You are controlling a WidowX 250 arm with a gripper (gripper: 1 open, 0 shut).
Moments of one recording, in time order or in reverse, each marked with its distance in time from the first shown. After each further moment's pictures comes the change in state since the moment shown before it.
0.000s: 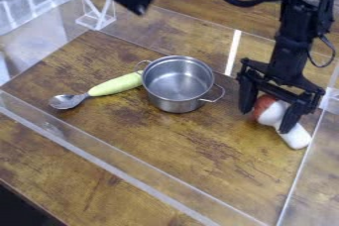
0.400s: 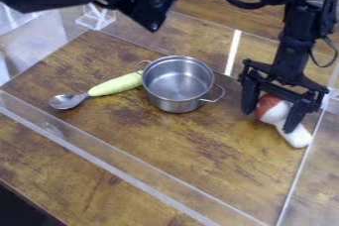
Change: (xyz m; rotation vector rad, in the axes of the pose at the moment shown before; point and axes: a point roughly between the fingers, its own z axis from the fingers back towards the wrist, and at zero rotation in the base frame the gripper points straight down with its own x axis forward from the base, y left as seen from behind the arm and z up) arm 0.001 -0.003 -0.001 -0.007 0.039 0.087
